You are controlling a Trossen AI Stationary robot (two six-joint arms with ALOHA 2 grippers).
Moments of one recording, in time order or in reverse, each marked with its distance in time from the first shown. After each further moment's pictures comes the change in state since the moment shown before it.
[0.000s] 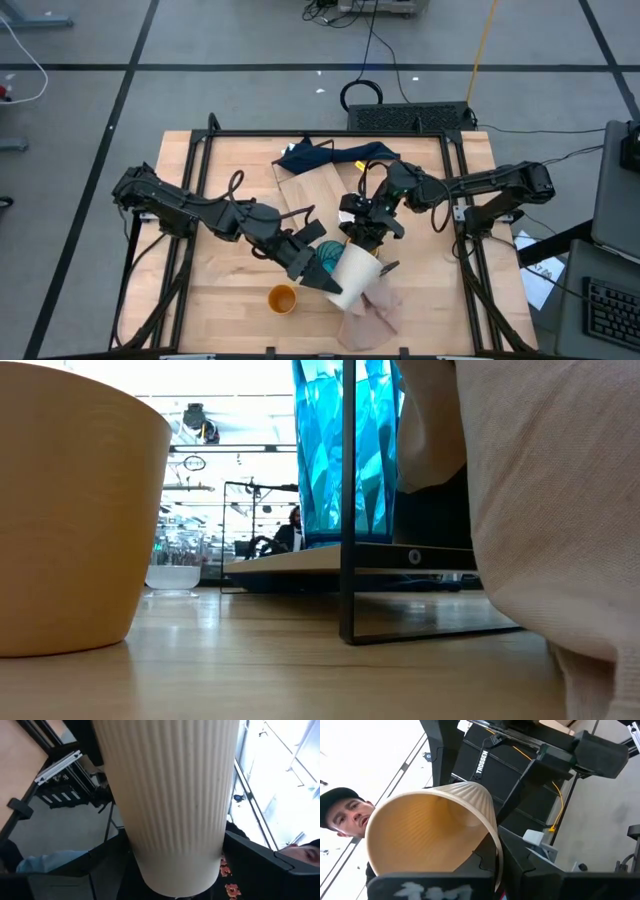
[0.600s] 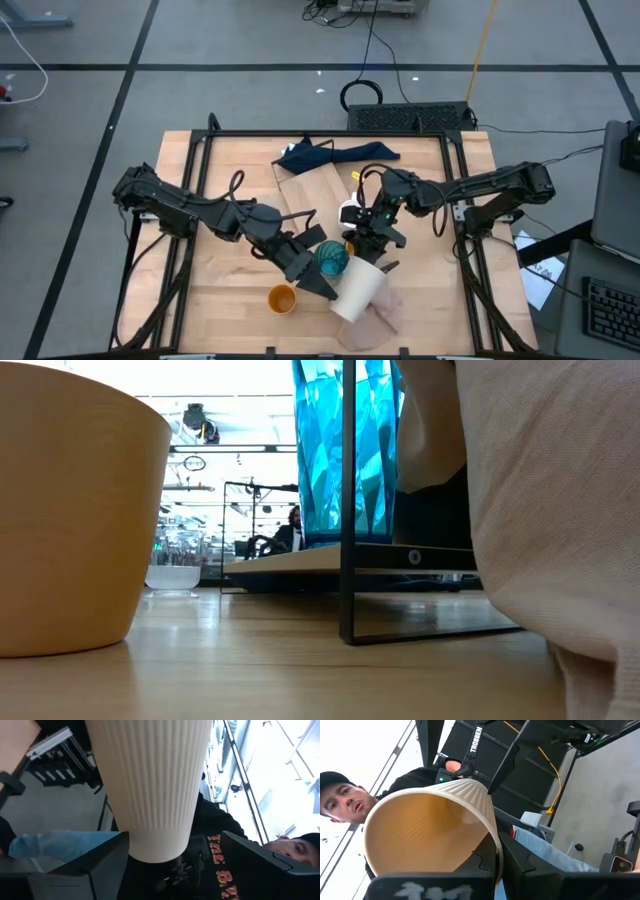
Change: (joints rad) left arm -0.001 0.000 -0.001 -0.006 0.093 -0.071; right arm 0.038 0.000 0.000 -0.118 -0.039 -0.082
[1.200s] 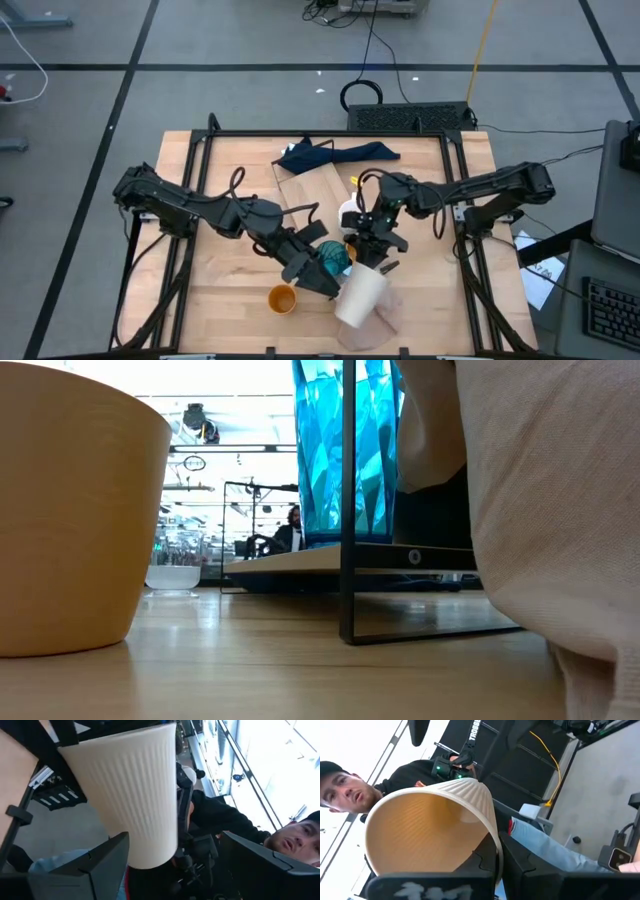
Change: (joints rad) left arm 0.021 0.001 0.000 0.024 0.010 0.168; right arm 0.021 0.000 0.000 -0.043 -0.032 -0.045
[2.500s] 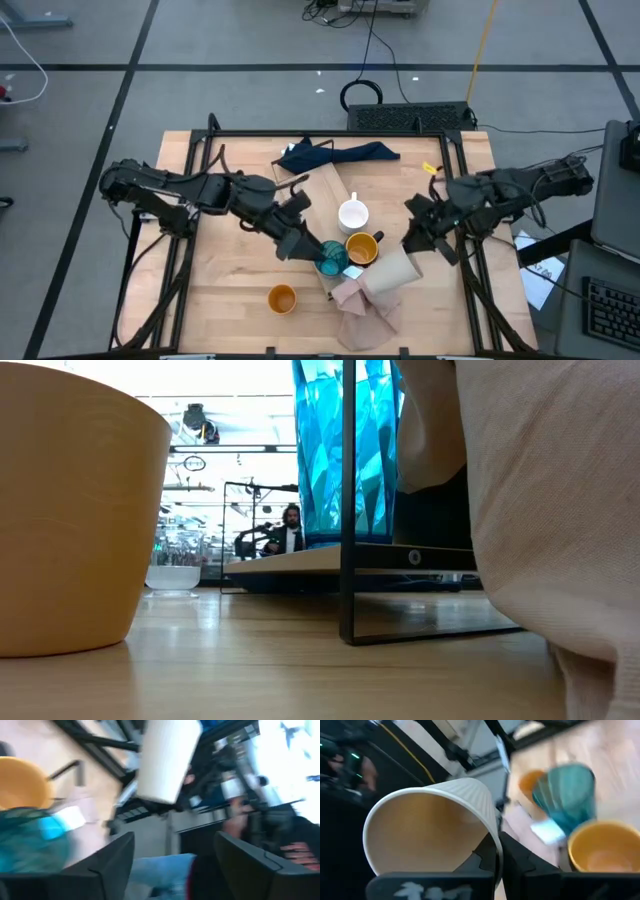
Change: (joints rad) left arm 0.100 -0.131 0.001 -0.379 -0.087 0.234; right arm 0.195 -0.512 0.000 -0.948 0.774 -0.515
